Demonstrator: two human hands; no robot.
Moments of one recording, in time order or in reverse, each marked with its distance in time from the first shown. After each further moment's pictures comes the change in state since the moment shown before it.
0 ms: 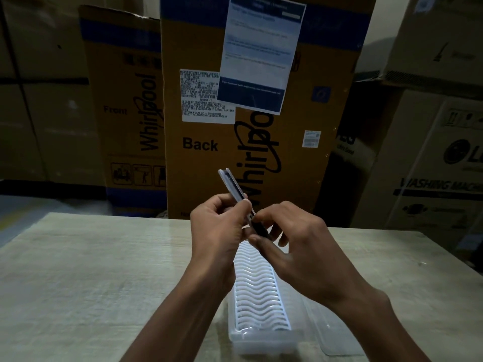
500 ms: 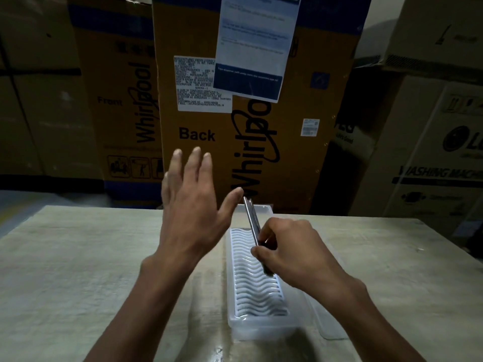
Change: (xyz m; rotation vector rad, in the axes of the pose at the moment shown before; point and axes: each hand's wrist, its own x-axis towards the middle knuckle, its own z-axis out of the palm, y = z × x) left_hand 0.036 -0.007 -0.036 1.298 0.048 0.567; right_hand -0.002 -0.001 0.018 0.003 -0.247 0.431
